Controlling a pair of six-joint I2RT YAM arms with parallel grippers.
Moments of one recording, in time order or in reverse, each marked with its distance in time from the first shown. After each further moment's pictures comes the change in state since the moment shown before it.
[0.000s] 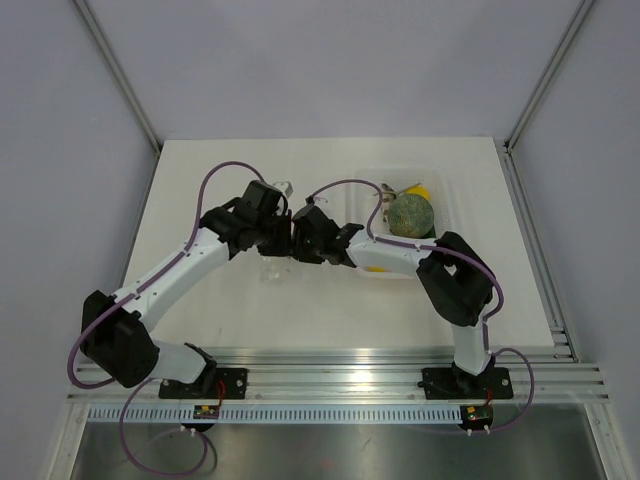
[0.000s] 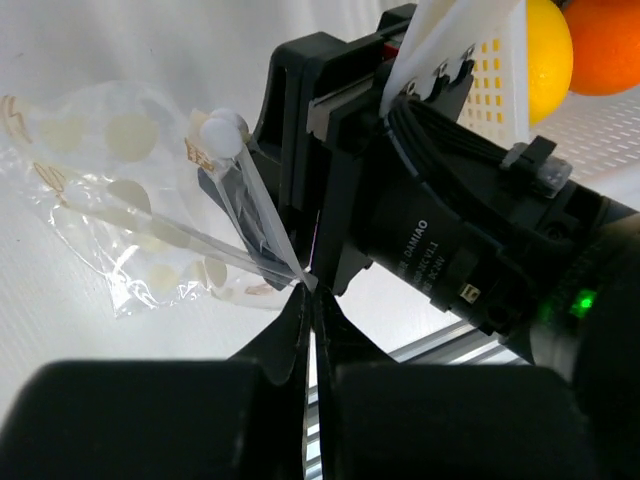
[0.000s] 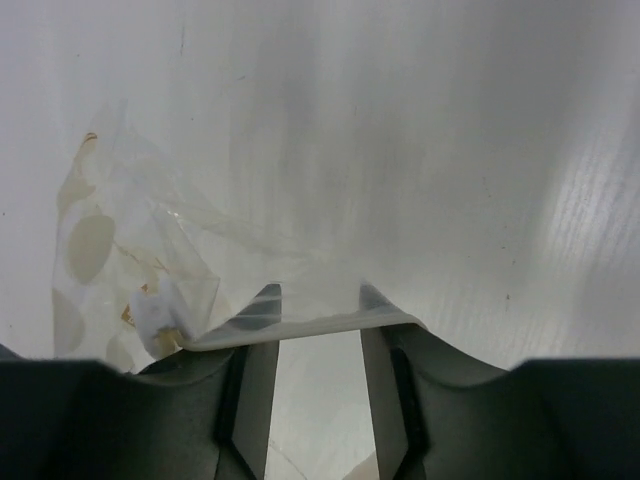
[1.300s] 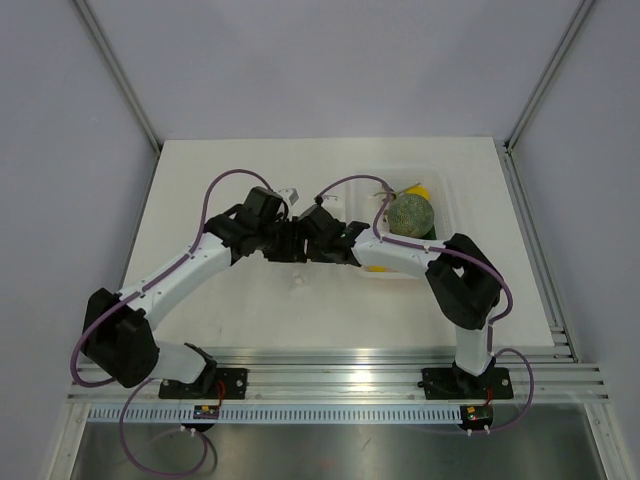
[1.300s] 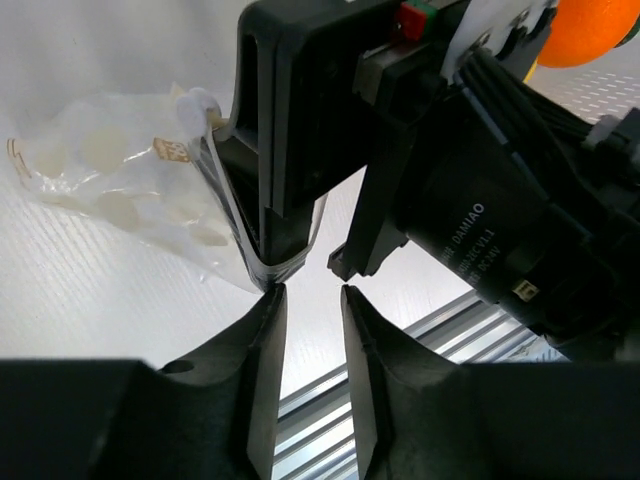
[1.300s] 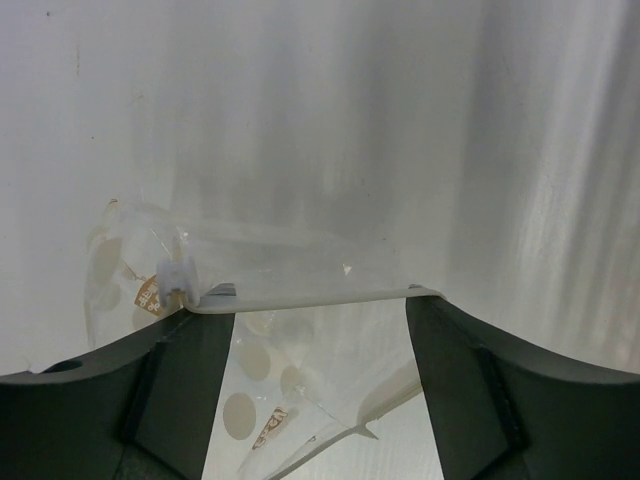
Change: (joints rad) left arm 0.013 0.001 -0.092 0.116 0.103 0.003; right arm -0.008 -0.050 -0.001 -0.153 0.152 -0.070
